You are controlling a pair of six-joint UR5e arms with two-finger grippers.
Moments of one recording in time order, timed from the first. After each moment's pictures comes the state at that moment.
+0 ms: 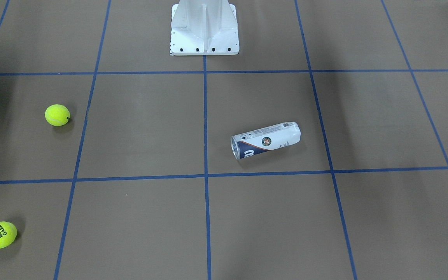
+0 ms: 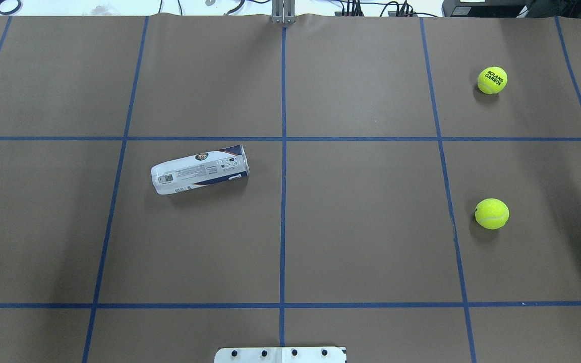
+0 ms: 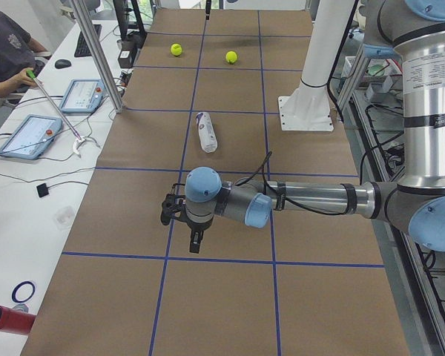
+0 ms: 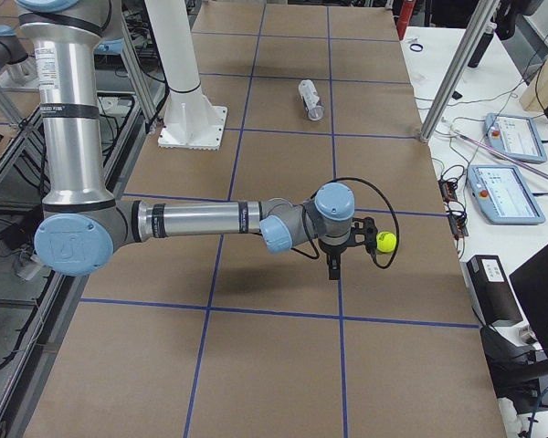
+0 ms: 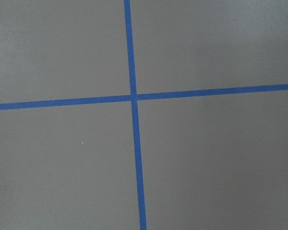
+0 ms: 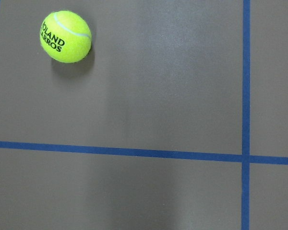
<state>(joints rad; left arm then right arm) -1.51 -1.44 -1.71 -1.84 -2.39 -0.16 1.40 -1.53 1.59 -1.25 2.37 0.38</state>
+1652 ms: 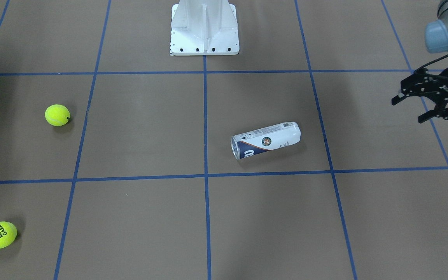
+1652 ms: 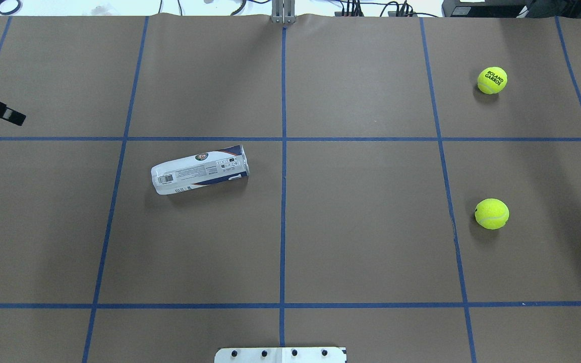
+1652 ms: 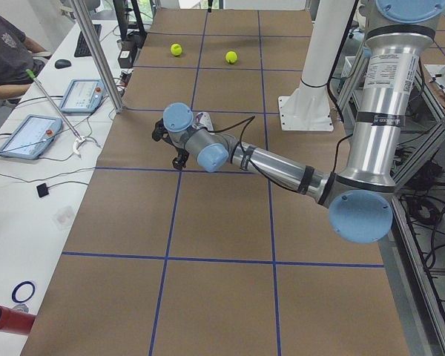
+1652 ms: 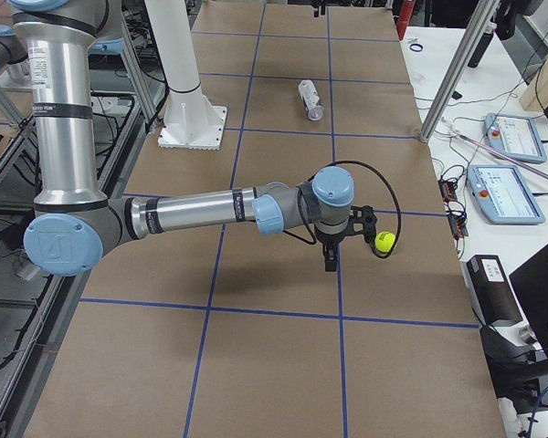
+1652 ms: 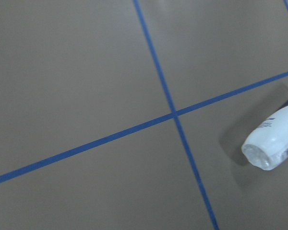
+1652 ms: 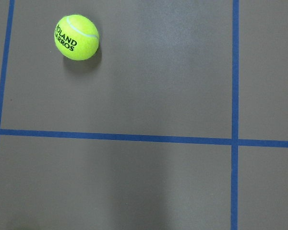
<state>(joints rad) -1.23 -1.74 -1.76 -1.96 -2.59 -0.31 1.45 -1.55 1.71 -1.42 2.41 0.28</state>
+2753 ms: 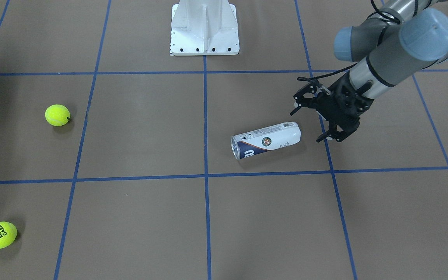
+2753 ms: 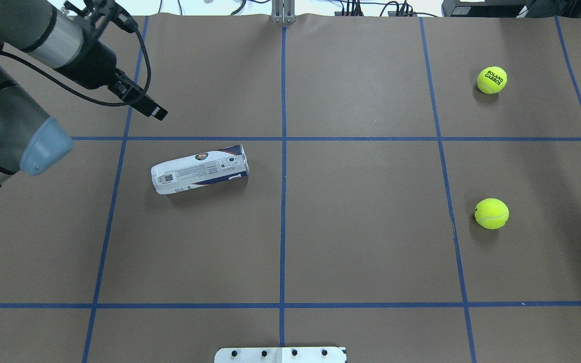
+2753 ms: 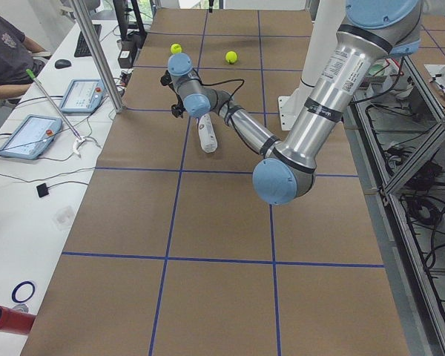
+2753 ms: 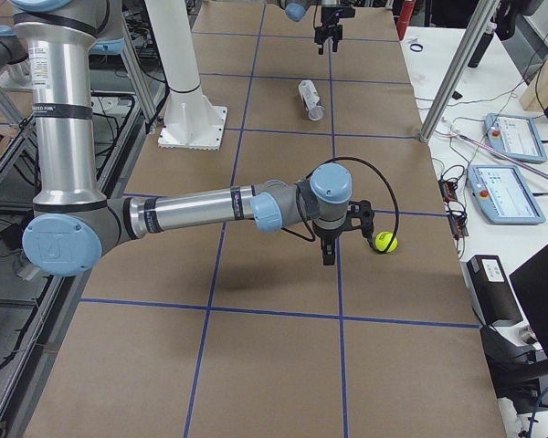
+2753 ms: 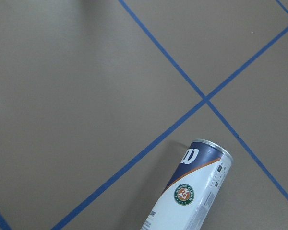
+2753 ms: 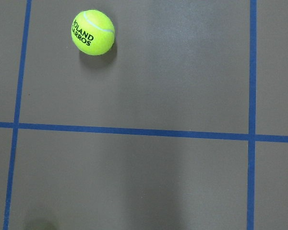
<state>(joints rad) -0.95 -2.09 -1.69 -1.93 -2.39 -0.27 1.44 -1.56 1.74 -1.42 2.43 0.28</state>
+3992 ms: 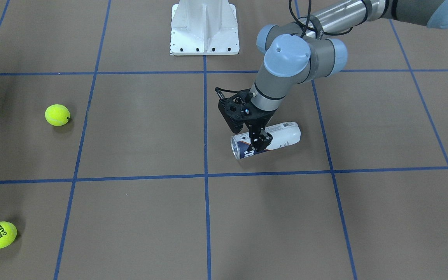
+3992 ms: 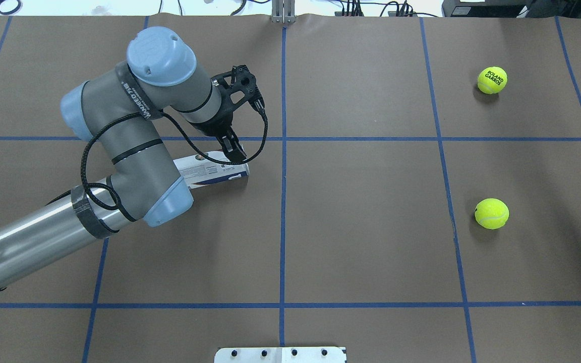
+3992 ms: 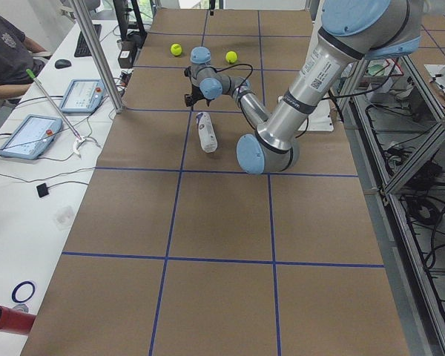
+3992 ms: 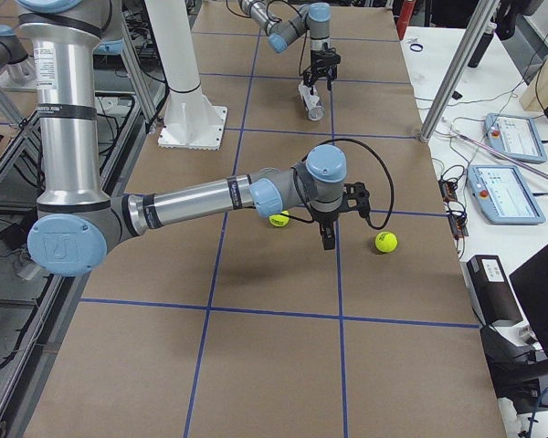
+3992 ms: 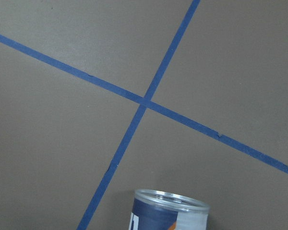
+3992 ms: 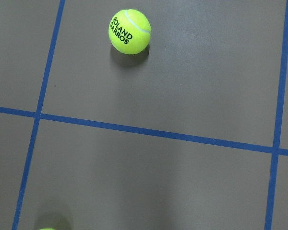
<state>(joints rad) -0.69 -2.32 -1.52 -1.77 -2.02 0.00 1.38 -1.56 1.81 -1.41 2.39 0.28</state>
